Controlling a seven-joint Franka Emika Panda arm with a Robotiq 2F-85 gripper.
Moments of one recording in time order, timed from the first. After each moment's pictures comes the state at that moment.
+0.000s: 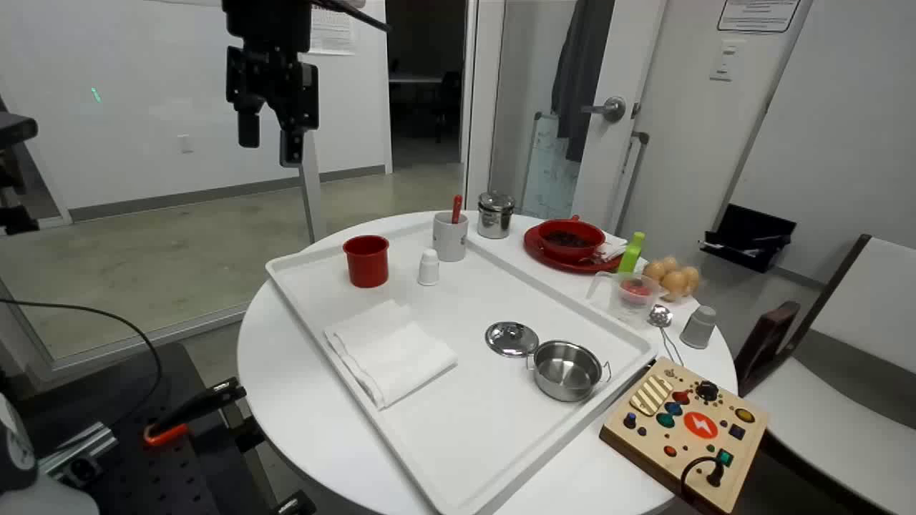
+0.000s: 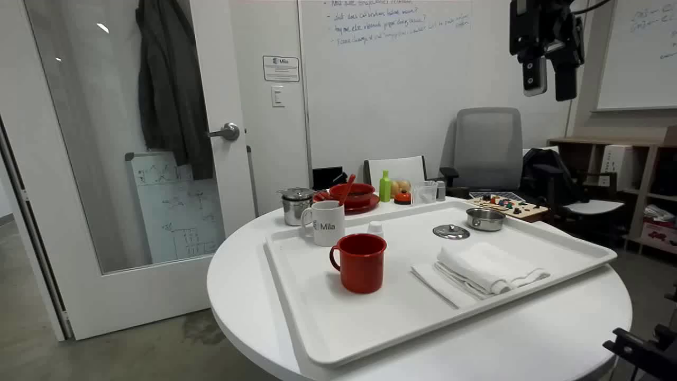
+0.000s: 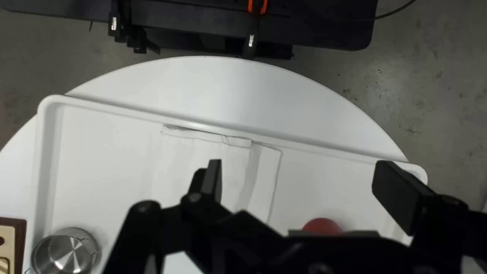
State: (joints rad) arm 0.11 -0.54 0.11 -2.55 0.10 1.84 0.07
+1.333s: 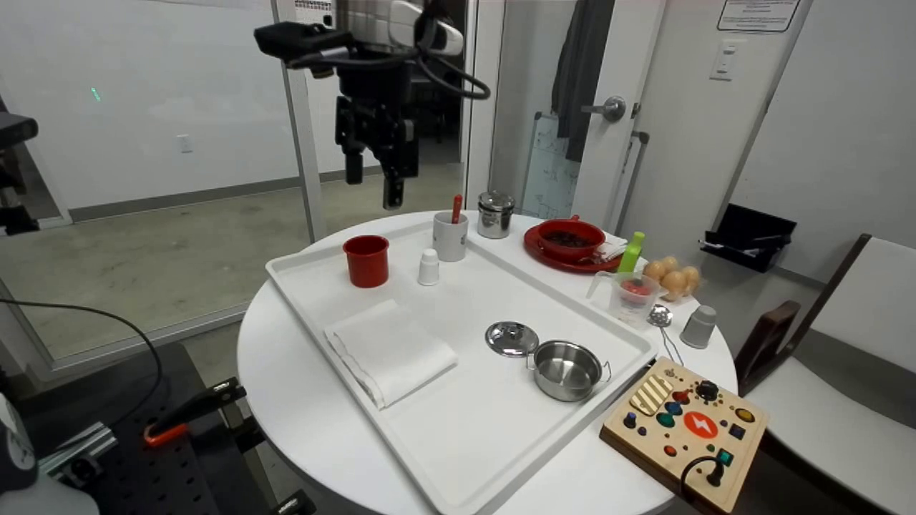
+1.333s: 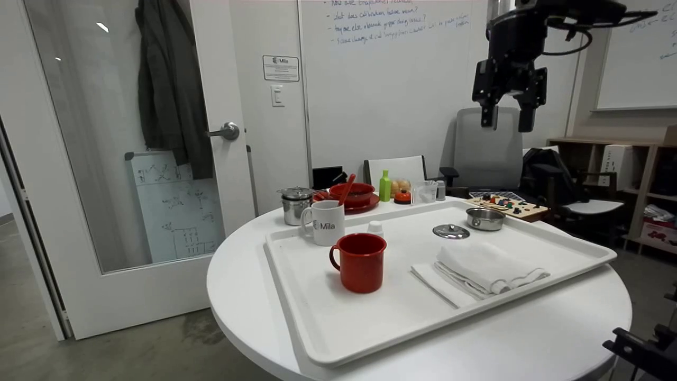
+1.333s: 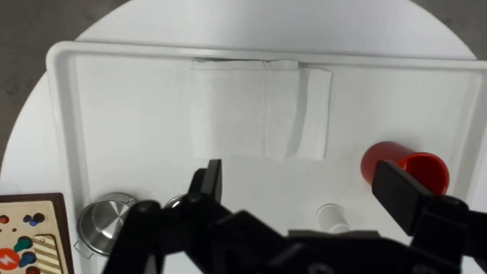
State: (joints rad) arm 0.00 -0.31 0.03 -2.50 0.07 2.13 0.05
